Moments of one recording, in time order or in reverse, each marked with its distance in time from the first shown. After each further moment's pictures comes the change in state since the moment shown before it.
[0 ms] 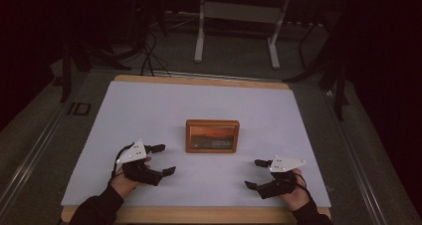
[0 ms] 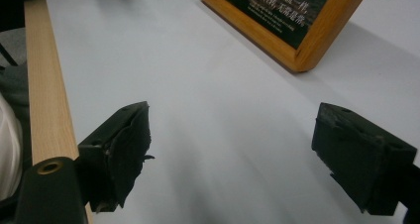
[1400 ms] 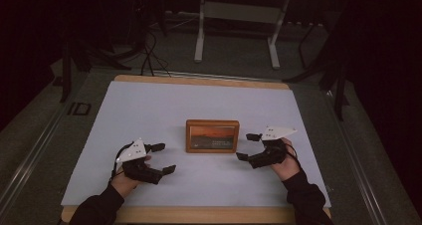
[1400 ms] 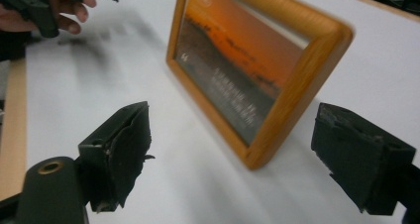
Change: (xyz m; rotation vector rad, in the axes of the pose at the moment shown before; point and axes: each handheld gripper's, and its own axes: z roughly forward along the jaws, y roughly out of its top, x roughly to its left) left arm 0.002 0.002 0.000 -0.011 0.005 -0.012; right arm -0.042 0.068 0.022 -0.043 0.018 0.027
